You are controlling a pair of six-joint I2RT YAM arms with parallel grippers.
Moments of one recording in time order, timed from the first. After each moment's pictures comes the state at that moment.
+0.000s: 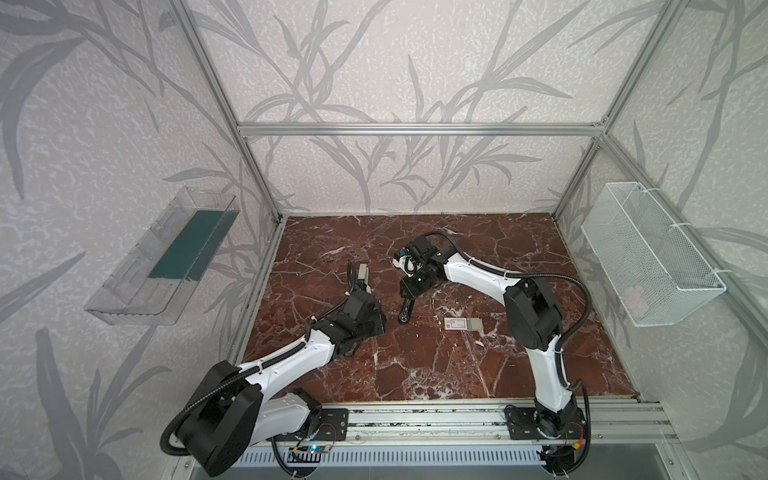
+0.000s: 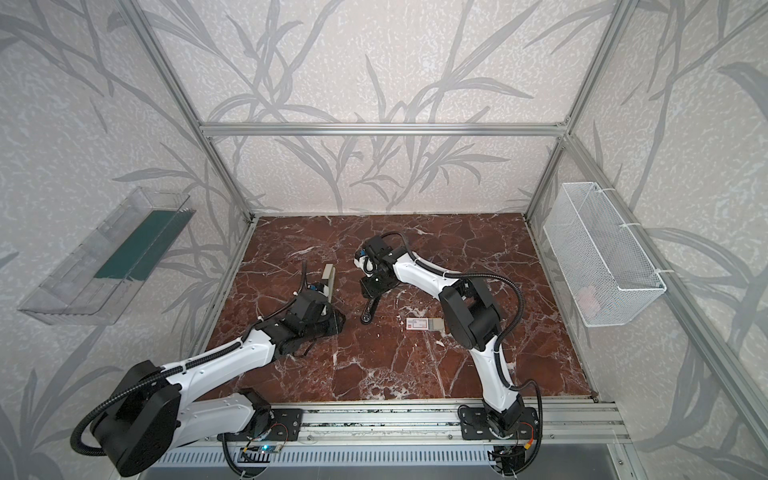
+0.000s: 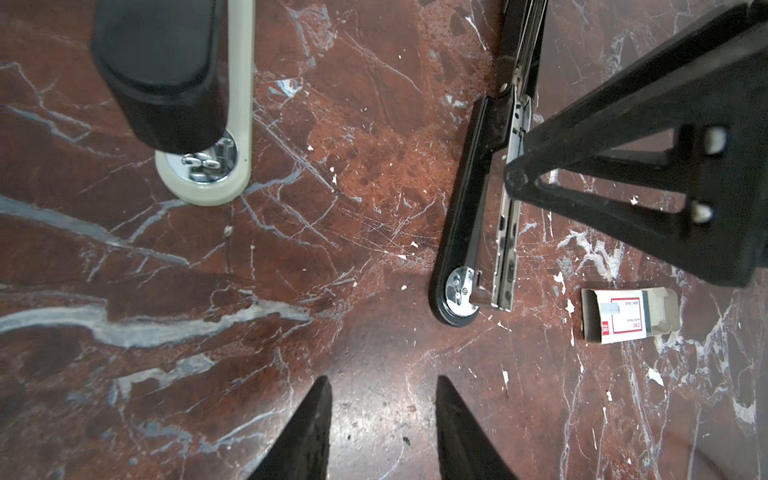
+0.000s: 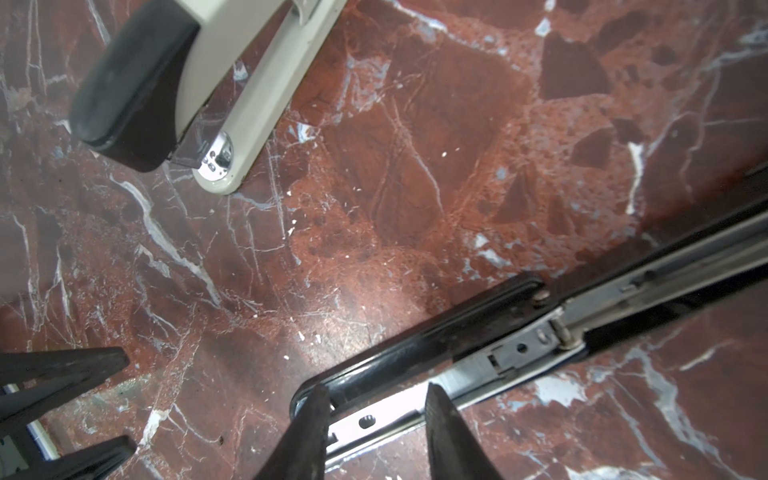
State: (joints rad) left arm -0.59 1.20 0.53 -0.19 -0.04 -0.71; right arm 0.70 2.14 1.70 -0.71 -0.28 0.10
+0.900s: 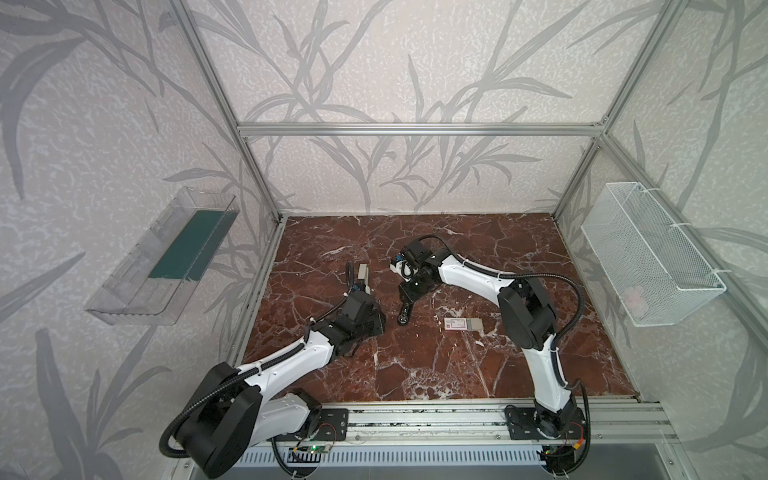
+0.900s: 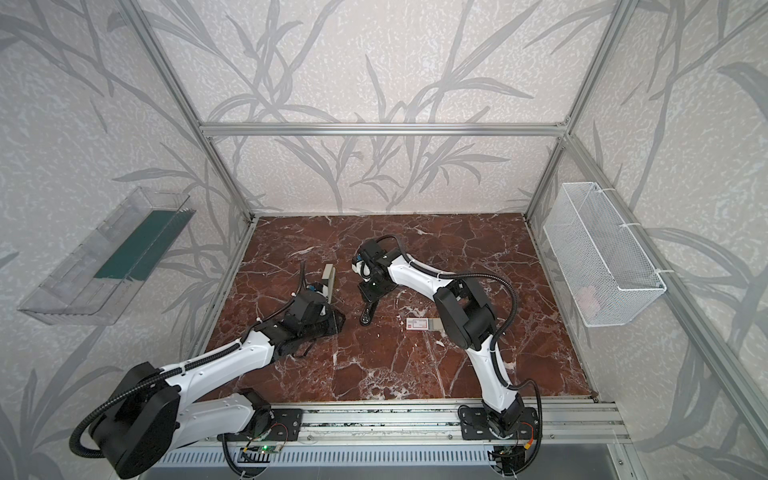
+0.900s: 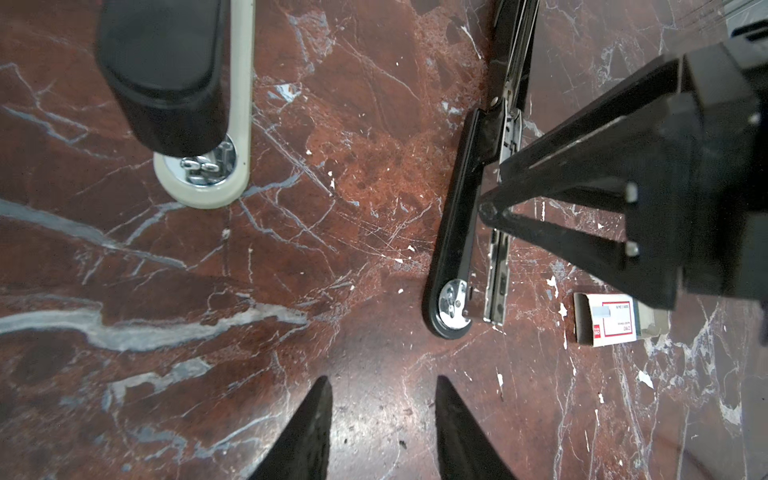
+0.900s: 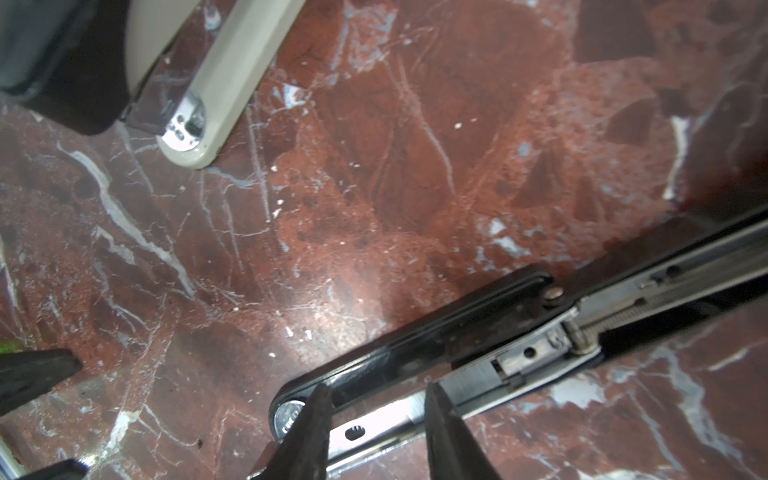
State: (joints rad) left arm -0.57 1.19 0.52 -0.17 -0.03 -0.72; right arm 0.74 2.17 1.71 -0.75 -0.24 0.08
